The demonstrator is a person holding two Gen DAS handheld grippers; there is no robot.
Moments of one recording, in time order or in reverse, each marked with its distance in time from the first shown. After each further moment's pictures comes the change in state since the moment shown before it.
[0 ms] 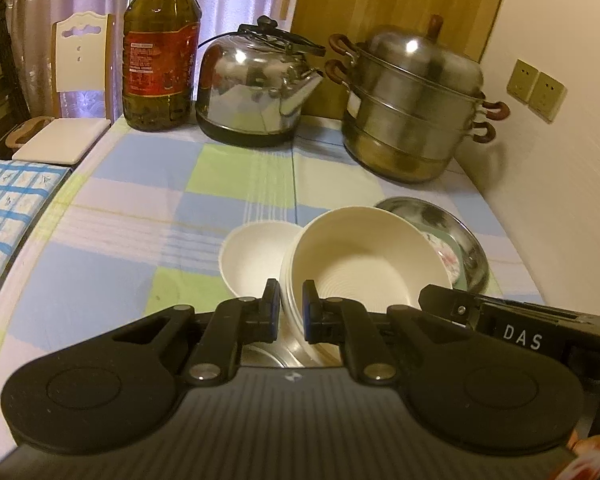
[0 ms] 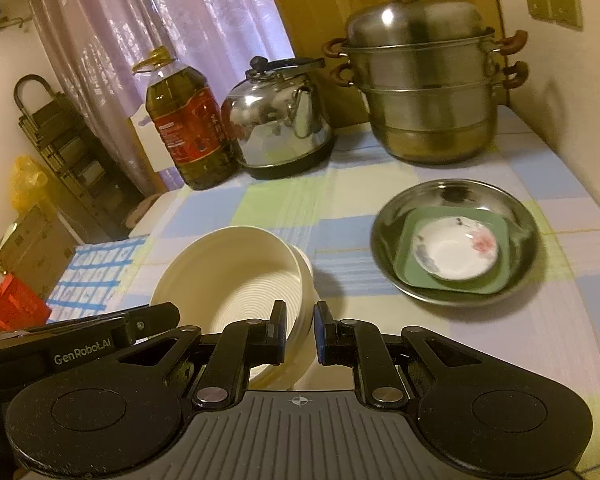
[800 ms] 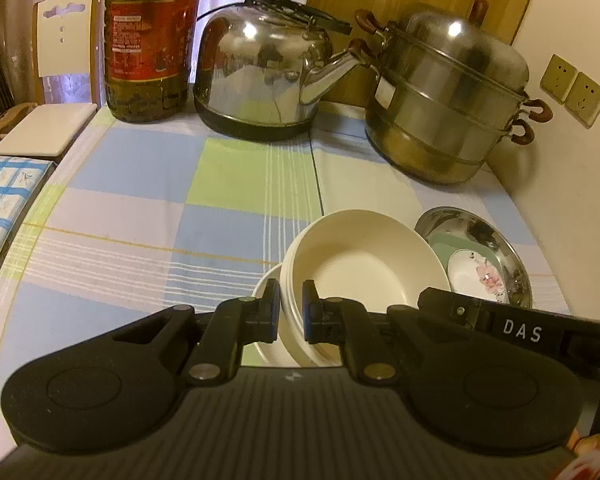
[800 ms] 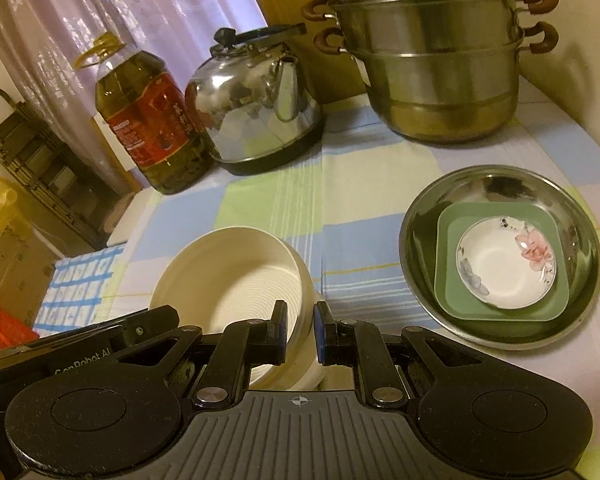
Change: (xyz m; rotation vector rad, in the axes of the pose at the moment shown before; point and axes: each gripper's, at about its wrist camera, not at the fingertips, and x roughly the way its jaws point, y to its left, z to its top) left arm 0.087 0.044 0.045 0.000 0.084 -0.026; right arm 0.095 0.003 0.039 0.097 0.083 -0.054
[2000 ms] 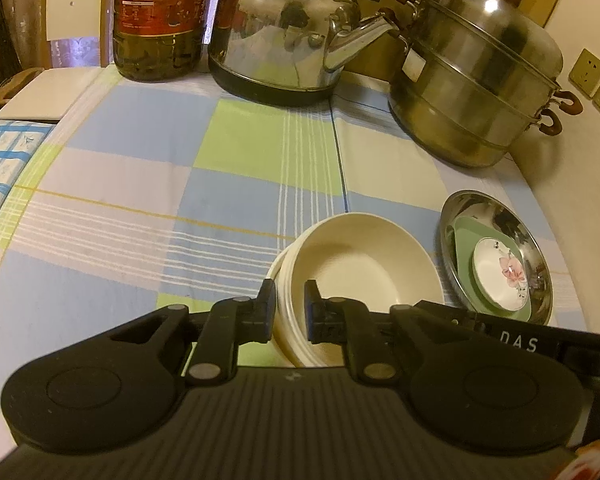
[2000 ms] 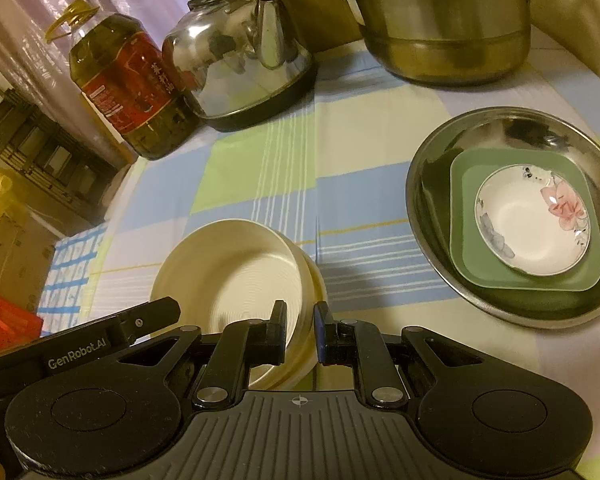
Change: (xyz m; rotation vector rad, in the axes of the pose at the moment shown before) left arm 0.034 0.012 -0.002 -0.063 0.081 0.024; right arm 0.040 -0.014 -0.004 0.050 0.124 0.021
